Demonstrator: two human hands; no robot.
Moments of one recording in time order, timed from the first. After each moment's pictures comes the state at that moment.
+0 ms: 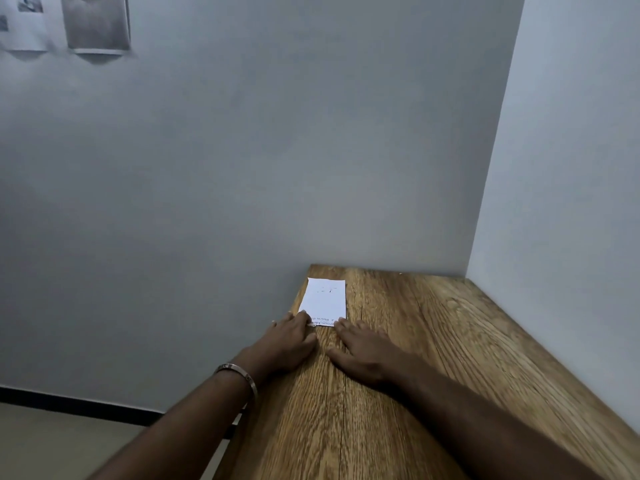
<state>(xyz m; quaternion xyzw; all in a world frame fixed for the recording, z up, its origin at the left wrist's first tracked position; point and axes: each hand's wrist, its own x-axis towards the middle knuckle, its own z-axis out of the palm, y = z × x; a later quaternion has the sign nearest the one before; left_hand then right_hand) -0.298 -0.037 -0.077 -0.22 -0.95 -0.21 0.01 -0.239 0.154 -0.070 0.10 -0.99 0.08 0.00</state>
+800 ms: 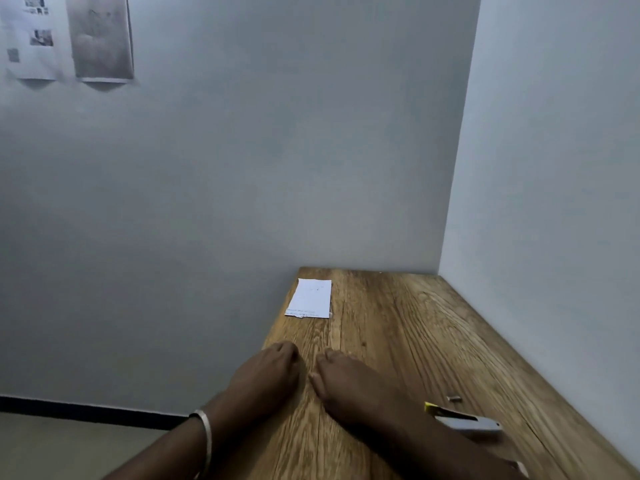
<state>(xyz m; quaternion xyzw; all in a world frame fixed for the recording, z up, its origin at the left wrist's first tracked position) -0.156 -0.057 -0.067 -0.23 -0.96 -0.15 0.09 -0.102 0.106 -0.053 0.09 -0.99 0.05 0.01</state>
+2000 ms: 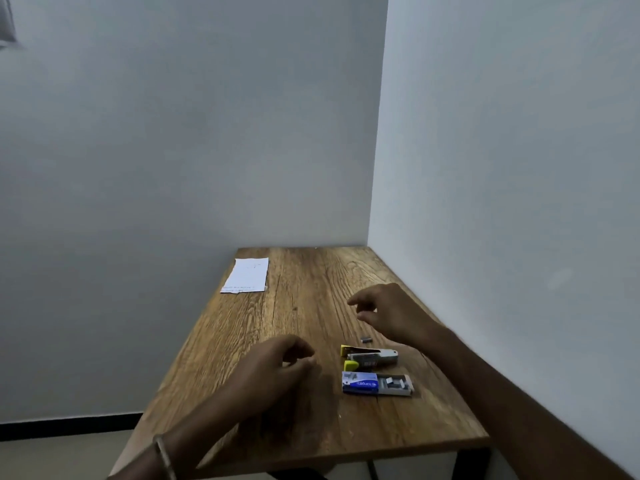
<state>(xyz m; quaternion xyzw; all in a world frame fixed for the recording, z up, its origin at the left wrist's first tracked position) -0.035 0.009 -0.043 -0.36 -0.86 -0.37 -0.01 -0.002 0.254 0.007 0.03 -0.96 0.19 0.19</state>
